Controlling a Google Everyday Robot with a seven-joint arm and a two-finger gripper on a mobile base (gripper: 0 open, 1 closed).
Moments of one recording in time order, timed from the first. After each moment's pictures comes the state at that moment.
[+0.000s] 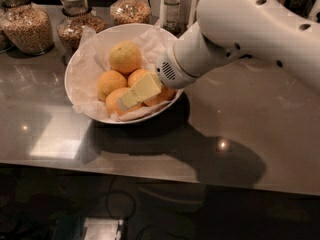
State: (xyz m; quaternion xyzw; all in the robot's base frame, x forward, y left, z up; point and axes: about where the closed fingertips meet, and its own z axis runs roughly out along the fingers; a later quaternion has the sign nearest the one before) arm 0.537 0.022 0.884 -0.37 0.87 0.20 0.26
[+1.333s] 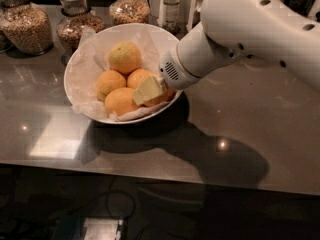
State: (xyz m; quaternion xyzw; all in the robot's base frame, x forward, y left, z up) arm 0.536 0.024 0.884 -0.37 0.87 0.20 0.26
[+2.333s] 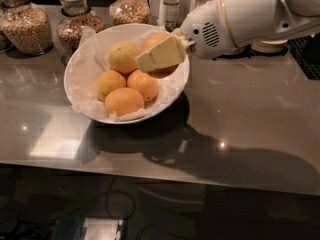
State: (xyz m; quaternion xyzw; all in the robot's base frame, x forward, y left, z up) arm 0.505 0.014 0.998 -0.44 0.75 0.34 0.36
